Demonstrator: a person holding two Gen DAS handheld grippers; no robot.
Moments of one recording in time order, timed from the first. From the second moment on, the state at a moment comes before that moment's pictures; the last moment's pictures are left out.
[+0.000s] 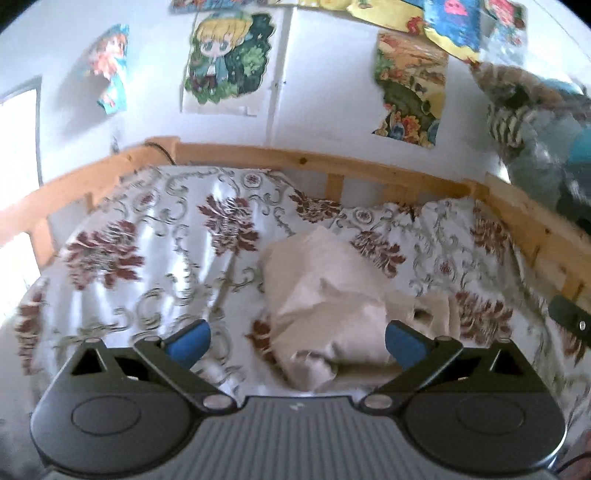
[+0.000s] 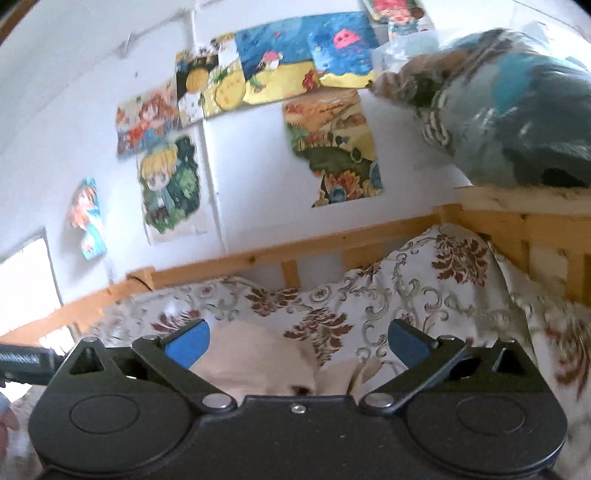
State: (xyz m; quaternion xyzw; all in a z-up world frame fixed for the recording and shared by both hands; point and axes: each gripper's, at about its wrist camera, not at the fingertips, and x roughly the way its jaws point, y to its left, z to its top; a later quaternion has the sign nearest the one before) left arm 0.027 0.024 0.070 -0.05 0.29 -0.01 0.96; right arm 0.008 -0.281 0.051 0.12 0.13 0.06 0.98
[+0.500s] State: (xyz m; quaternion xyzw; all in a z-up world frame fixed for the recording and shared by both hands) left arm -0.022 0.030 0.045 -0.03 0.31 0.00 0.95; right arm -0.041 -0.239 0.039 0.01 0.21 0.06 0.97
